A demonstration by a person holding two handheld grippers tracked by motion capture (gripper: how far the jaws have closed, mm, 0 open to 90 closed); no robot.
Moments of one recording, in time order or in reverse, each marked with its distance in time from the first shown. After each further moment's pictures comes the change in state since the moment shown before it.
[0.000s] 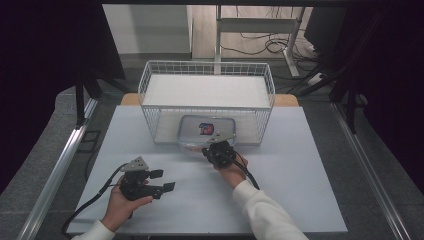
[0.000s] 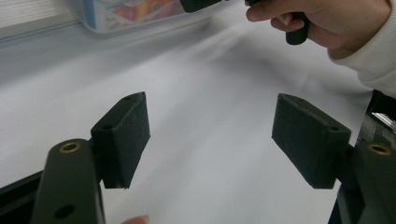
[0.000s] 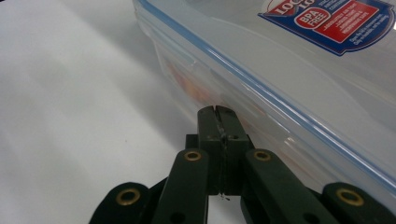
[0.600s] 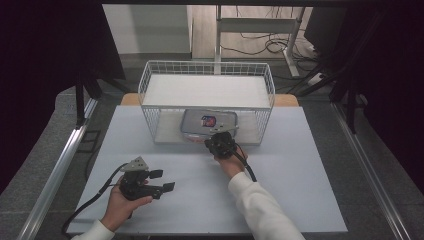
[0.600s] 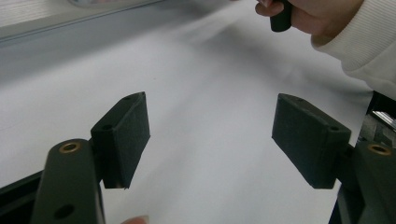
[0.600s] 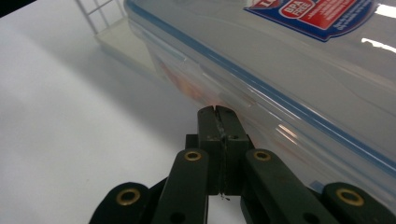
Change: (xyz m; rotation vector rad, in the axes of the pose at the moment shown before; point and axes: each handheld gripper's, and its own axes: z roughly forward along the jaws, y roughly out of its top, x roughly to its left) left arm 0.001 0.000 0.000 0.010 0.000 0.009; right arm -0.023 0.012 0.013 -0.008 -0.057 0.107
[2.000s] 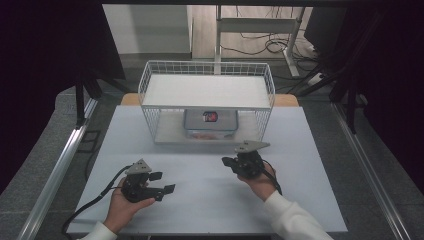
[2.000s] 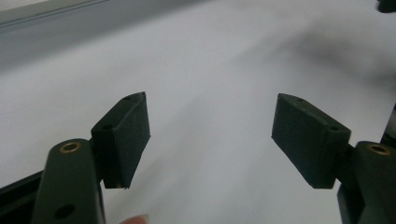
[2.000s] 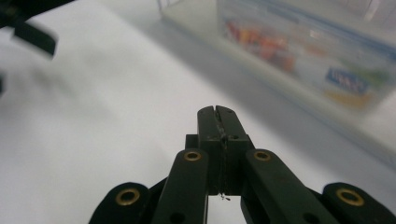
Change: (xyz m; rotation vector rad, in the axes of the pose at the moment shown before) left arm -0.006 -0.006 0.005 0.040 0.078 0.000; right arm -0.008 -0.047 -0.103 -0.018 0.155 -0.121
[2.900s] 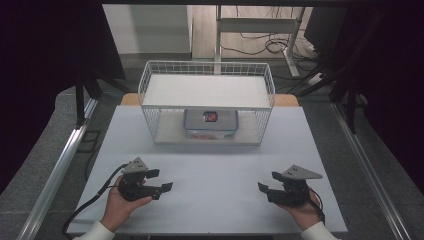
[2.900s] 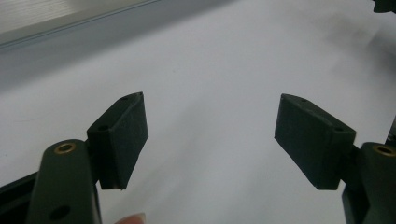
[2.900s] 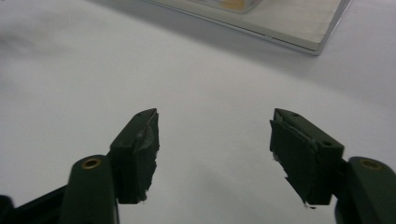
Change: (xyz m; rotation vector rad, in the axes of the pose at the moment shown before) left arm 0.006 0.004 -0.007 -0.027 0.000 0.014; right arm -0.015 -0.080 -0.092 -0.028 -0.194 0.141
